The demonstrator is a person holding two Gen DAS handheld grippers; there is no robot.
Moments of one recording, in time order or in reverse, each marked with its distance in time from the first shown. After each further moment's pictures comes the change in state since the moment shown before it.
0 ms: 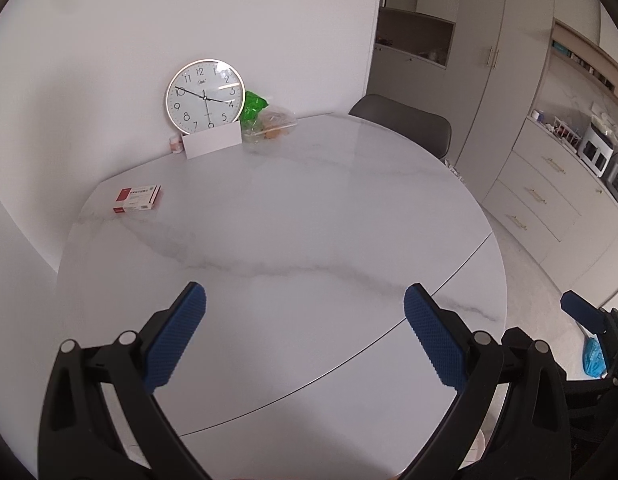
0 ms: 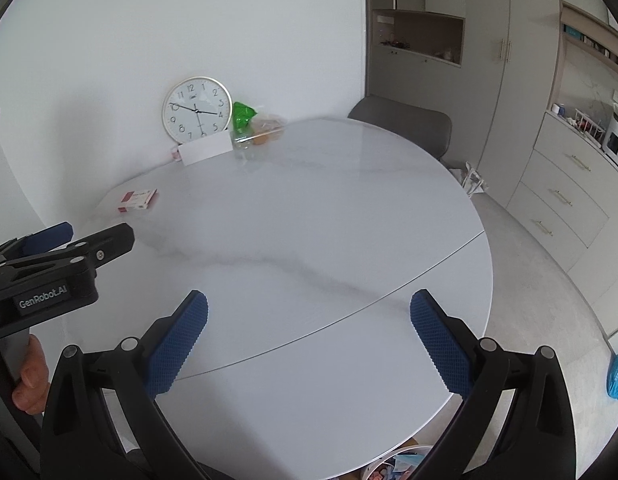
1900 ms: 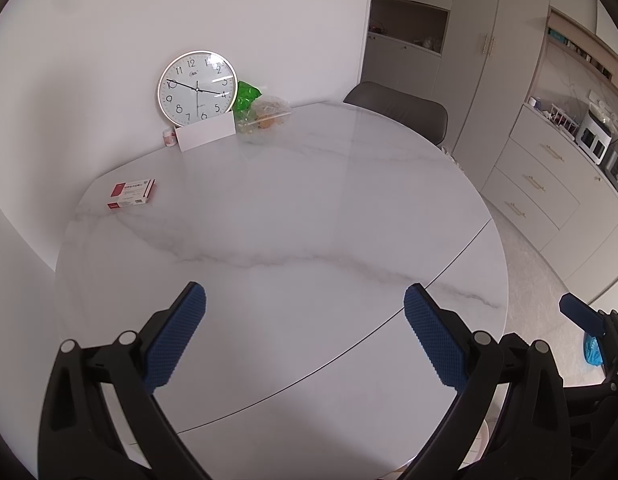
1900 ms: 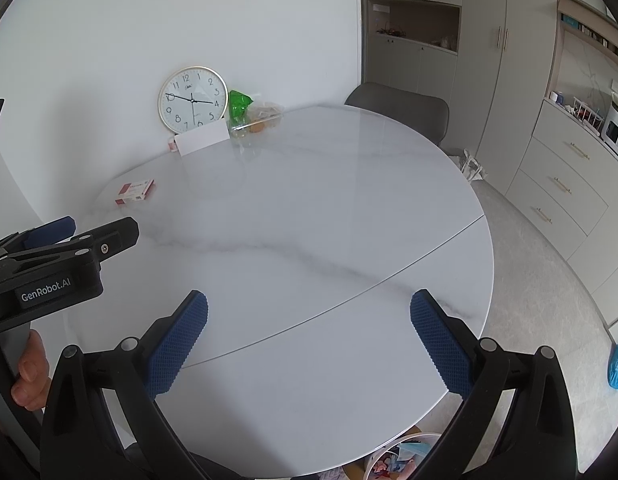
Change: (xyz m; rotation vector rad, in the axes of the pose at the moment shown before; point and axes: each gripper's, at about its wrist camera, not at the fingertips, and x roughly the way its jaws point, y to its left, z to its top) left arm 0.011 -0.004 -0.005 0.032 0.031 -0.012; right arm 0.006 0.003 -0.014 0.023 0.030 -0.010
